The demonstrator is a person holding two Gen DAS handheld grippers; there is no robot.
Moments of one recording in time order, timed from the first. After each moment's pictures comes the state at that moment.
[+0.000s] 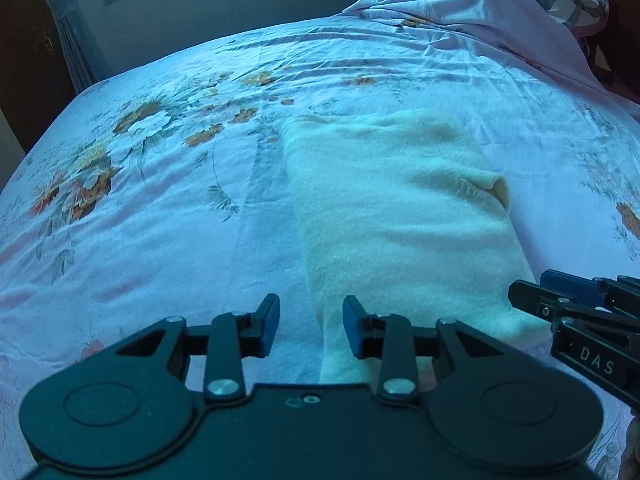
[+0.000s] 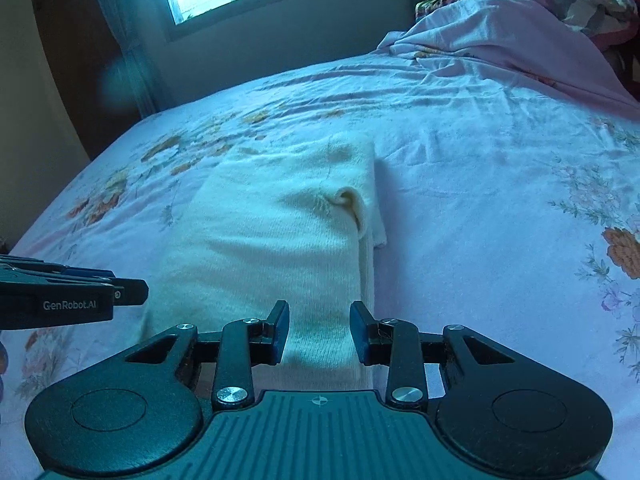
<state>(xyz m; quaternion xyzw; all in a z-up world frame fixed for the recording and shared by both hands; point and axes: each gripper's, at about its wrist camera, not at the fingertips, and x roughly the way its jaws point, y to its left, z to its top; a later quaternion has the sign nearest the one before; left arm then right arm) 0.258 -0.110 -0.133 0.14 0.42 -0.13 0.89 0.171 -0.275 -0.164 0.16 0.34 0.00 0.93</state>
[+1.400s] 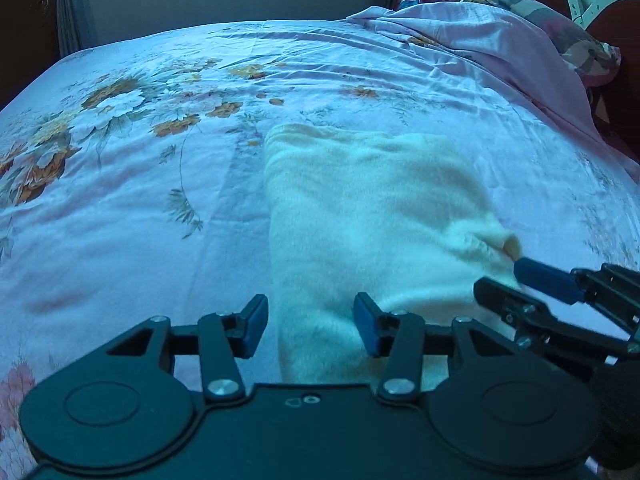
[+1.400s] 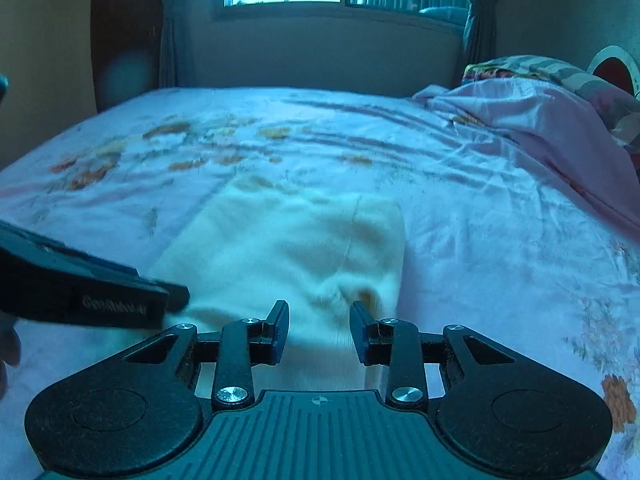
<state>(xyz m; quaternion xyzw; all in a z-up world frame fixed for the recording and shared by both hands) 0.302 -0.107 -0.164 0.05 0.43 -0.16 0.89 0.237 -0.247 -0.169 0.00 0.34 0.01 0.94</state>
